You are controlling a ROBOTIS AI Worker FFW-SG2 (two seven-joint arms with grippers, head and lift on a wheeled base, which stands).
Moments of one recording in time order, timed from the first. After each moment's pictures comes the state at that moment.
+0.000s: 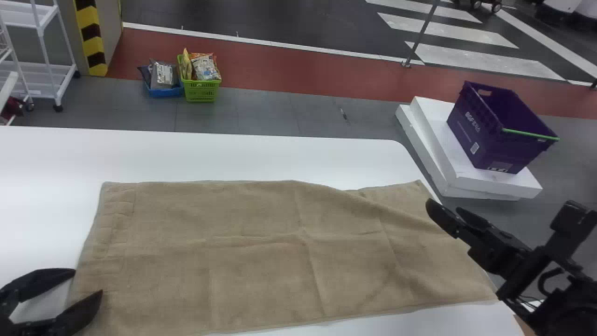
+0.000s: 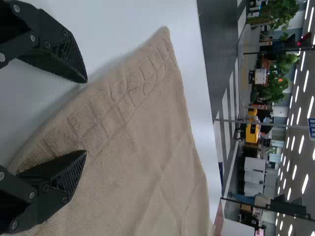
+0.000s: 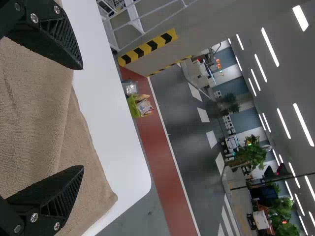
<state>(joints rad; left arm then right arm) 0.31 0.10 0.20 -1.76 -0.14 0.22 -0.91 0.15 0.00 -0.75 -2.02 -0.21 0.76 0.72</state>
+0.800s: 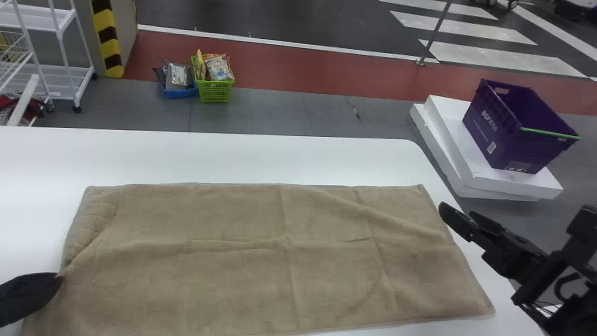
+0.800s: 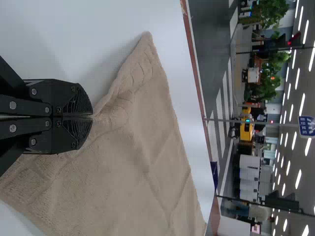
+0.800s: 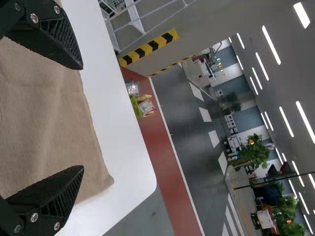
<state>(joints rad) 0.32 0.12 0.39 -1.79 -0.10 0.20 -1.09 0.14 0.00 -0.74 -1.99 -0.21 0.75 0.72</state>
